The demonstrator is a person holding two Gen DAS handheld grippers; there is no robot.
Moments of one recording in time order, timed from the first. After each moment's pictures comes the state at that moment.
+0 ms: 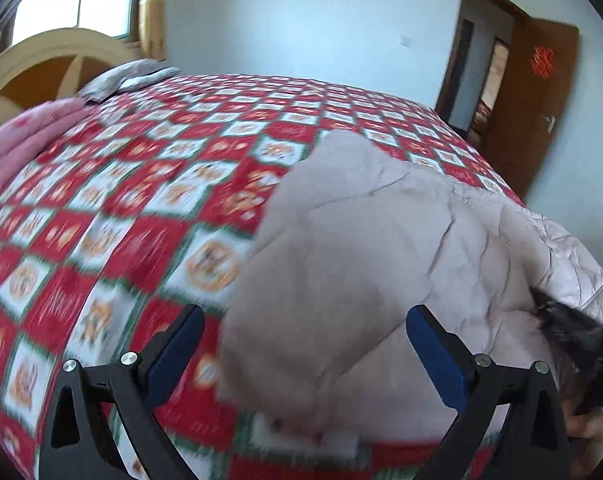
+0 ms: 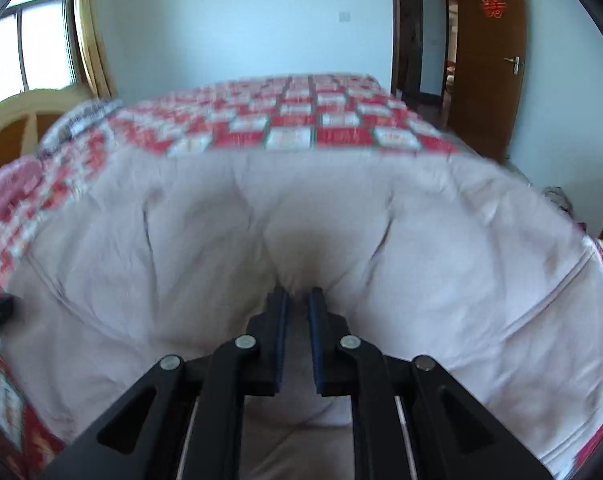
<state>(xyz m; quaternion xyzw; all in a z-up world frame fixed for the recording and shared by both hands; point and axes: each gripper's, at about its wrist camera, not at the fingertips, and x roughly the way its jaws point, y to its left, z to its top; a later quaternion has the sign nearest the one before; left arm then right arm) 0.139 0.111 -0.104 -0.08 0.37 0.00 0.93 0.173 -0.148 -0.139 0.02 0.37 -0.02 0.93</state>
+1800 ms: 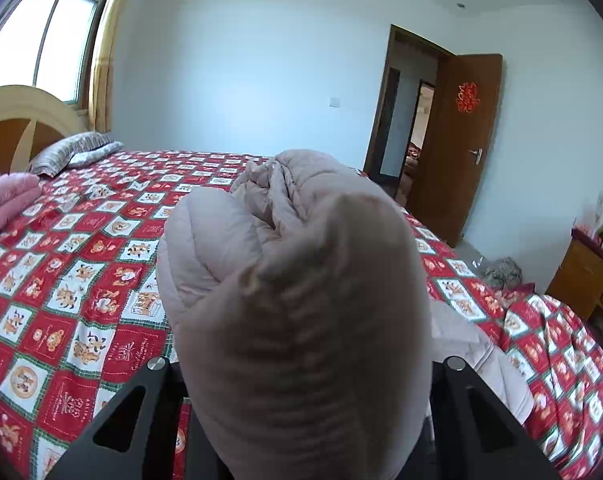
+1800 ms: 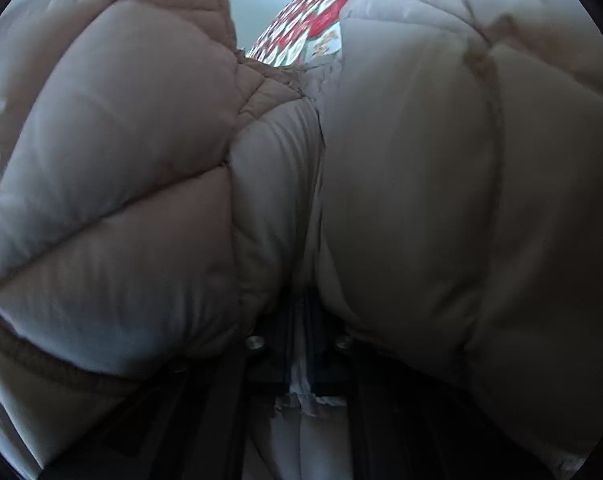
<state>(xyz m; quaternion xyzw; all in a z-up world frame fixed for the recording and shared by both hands) 0.122 0.118 -0.022 -0.05 0.24 -0.13 0.96 0.195 0.025 -0.173 0.31 0.49 0.32 0.75</state>
